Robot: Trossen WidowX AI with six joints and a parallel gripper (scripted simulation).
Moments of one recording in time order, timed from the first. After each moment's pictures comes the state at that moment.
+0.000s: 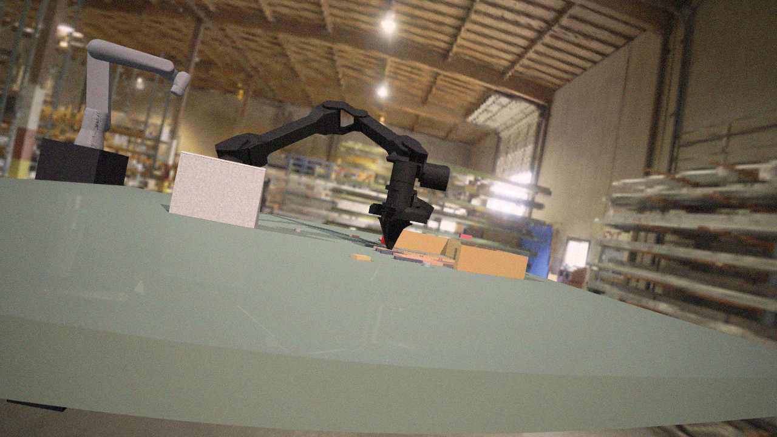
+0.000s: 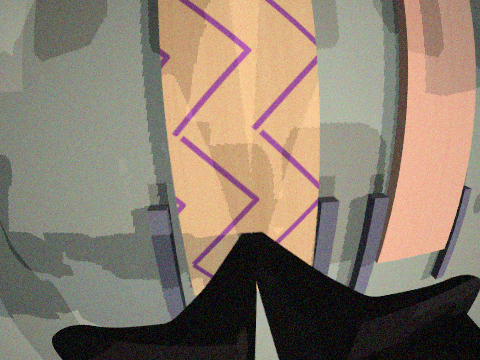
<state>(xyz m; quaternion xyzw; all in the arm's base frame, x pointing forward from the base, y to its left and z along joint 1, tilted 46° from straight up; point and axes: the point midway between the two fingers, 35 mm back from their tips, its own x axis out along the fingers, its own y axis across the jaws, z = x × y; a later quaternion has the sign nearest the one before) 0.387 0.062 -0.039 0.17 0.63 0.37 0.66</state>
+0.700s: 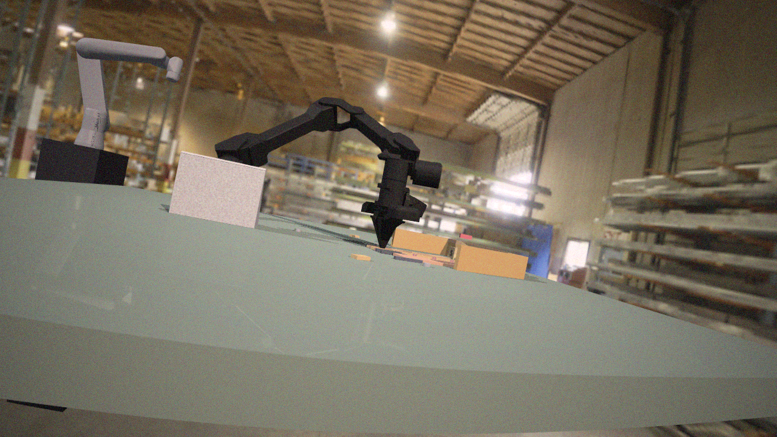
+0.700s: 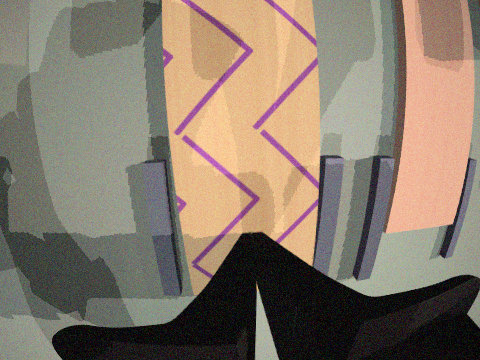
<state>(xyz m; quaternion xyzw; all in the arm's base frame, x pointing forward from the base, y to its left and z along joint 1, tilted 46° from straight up) 0.368 0.057 -0.042 0.17 0.62 0.38 0.66</state>
